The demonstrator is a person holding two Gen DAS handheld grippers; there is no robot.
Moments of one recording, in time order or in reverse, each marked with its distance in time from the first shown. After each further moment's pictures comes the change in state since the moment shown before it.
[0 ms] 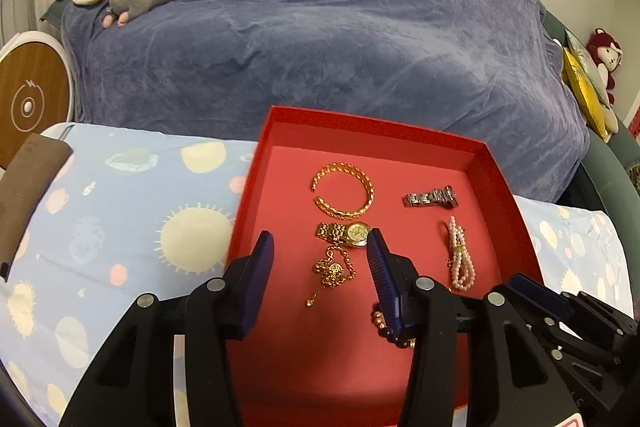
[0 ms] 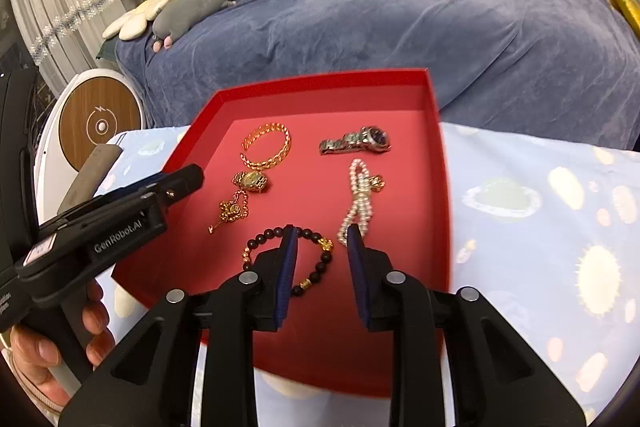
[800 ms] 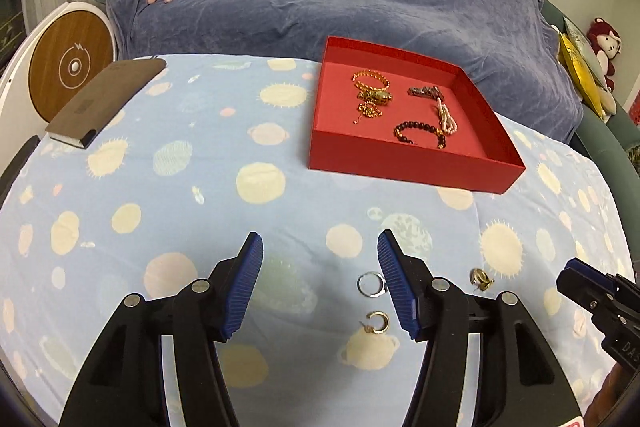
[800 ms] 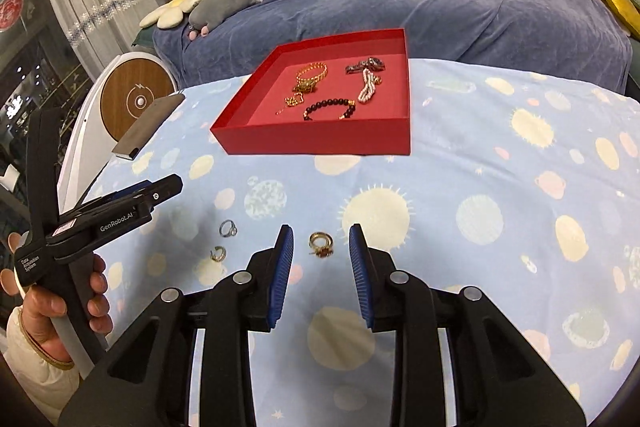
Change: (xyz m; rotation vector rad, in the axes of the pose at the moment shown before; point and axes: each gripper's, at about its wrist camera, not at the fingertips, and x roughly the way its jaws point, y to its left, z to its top) left arm -0.131 0.032 -0.139 -0.026 0.059 0.037; right arm -0.128 0.018 -0.137 -0.011 0.030 0.044
